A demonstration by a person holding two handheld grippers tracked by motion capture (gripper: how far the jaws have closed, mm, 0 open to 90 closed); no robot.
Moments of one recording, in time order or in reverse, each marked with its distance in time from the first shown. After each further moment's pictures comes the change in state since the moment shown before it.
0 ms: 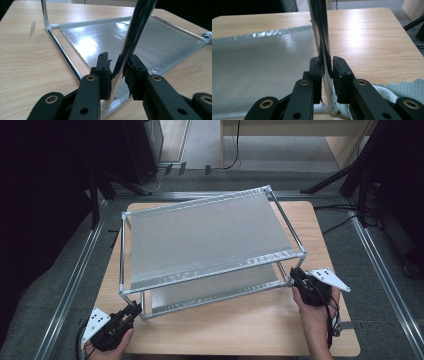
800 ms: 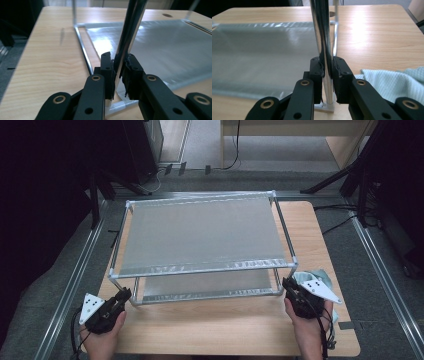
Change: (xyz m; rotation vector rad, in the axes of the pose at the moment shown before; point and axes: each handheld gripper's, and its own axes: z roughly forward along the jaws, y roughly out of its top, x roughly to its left) left arm 0.028 0.011 0.017 0.004 0.116 0.012; right arm 0.029 -0.012 -0.016 0.013 0.008 -0.033
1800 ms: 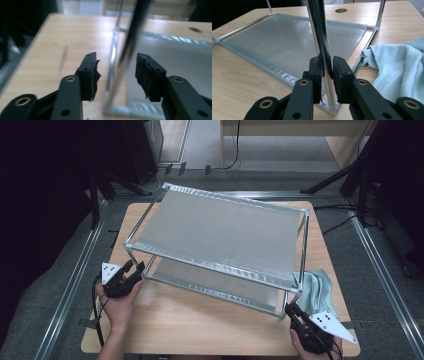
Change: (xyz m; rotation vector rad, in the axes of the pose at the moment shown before) left arm 0.011 0.042 0.091 -0.045 0.143 -0.044; right arm 0.010 -0.044 -0.065 -0.036 0.092 0.001
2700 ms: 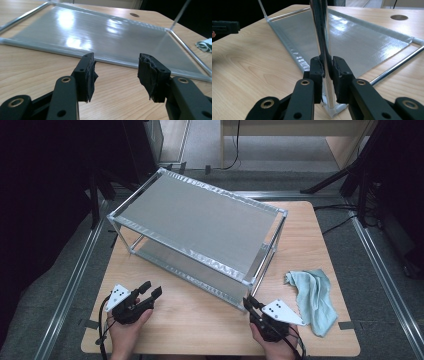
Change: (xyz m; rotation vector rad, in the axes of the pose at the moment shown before) left arm -0.033 -0.034 -0.050 0.070 -0.325 -0.003; right arm 0.072 0.008 0.051 0.018 0.208 -0.121
